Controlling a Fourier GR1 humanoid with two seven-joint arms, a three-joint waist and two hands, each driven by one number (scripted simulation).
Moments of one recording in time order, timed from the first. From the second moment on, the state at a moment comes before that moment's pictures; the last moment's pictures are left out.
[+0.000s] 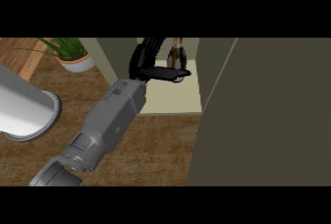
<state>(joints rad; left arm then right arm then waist) -1.09 0.00 -0.11 -0.35 0.54 0.06 -0.57 0.36 -0.65 0.64 -2.52 -0.01 -0.55 0.01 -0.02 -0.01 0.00</state>
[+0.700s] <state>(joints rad) -0.68 0.00 -0.34 -0.82 0.61 0.09 -0.49 0.36 -0.67 0.63 -2.51 0.00 -0.59 0.02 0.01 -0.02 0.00</state>
